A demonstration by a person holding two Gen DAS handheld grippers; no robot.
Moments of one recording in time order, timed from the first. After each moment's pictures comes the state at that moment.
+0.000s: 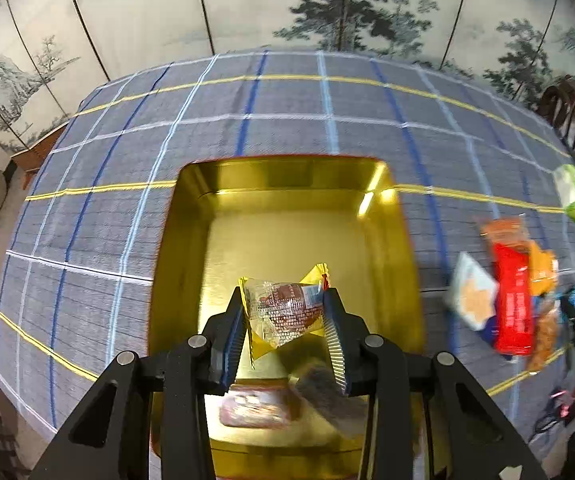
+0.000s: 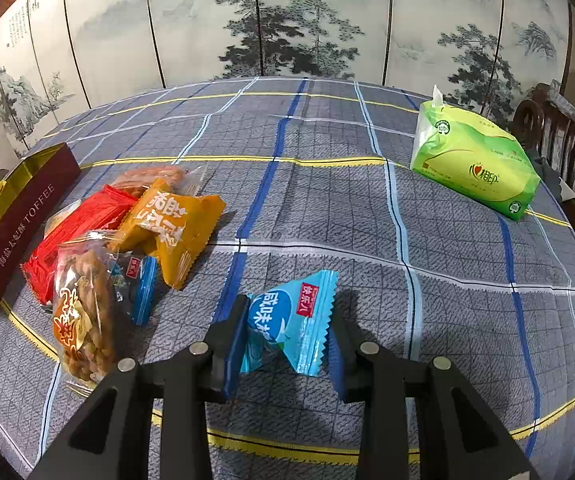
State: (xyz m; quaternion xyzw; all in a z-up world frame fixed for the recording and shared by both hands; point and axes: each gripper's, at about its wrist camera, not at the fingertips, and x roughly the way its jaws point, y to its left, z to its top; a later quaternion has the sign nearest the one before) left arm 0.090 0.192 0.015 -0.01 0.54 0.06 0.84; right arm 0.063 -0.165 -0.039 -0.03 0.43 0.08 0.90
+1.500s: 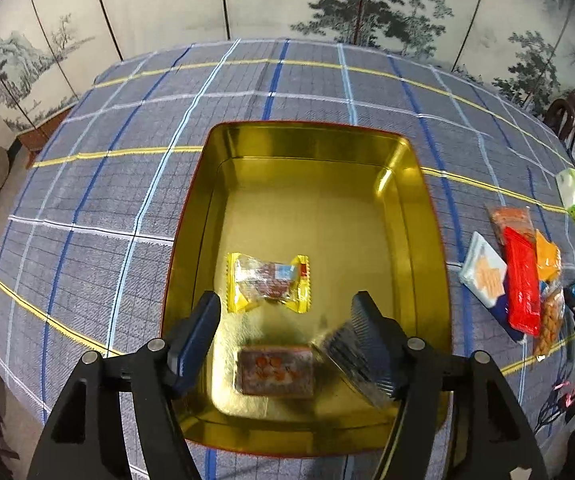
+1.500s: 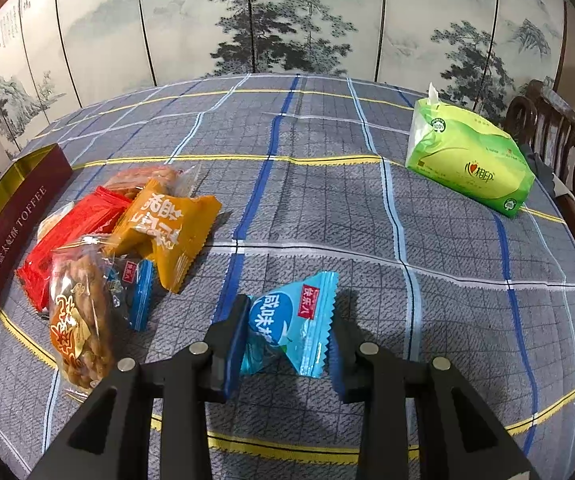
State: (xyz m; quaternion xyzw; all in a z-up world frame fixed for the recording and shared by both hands) left arm 0.052 0.202 0.013 -0.04 0.53 0.06 0.84; right arm 0.067 -0.163 -0.038 -0.03 0.45 0.06 0.89
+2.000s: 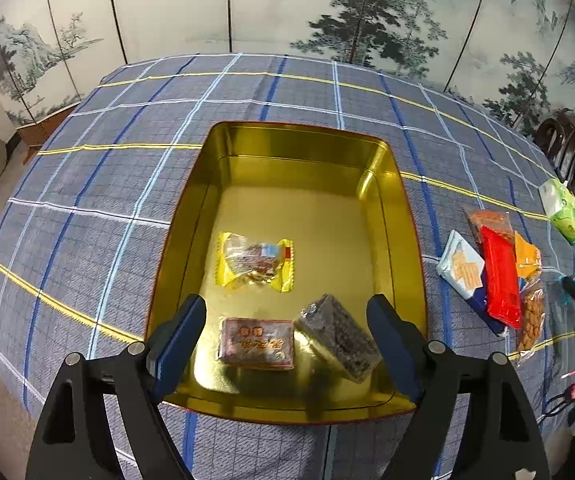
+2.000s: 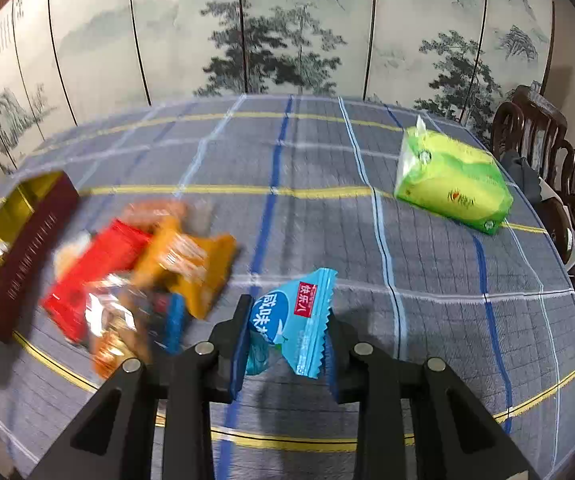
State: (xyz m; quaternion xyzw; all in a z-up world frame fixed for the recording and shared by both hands) left arm 0.022 0.197 0.016 -0.07 0.50 0.06 0.86; right arm 0.059 -0.144 0.009 -0.02 0.42 0.06 0.90
